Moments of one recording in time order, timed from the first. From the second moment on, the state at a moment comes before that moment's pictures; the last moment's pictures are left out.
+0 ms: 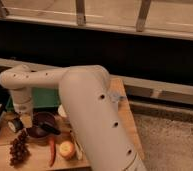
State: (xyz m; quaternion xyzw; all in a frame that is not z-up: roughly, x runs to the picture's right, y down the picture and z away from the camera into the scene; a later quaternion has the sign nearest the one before) arm -0.319 0.167 0.733 -0.50 -0.08 -0.09 0.86
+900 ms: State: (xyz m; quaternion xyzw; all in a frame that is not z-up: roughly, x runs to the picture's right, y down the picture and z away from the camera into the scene) arm -0.315 0.134 0.753 -0.48 -0.06 -0.08 0.87
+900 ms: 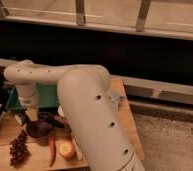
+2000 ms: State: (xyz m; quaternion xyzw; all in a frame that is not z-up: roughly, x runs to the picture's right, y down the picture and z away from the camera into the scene) arm -0.284 0.153 0.750 -0.49 -0.02 -0.10 0.86
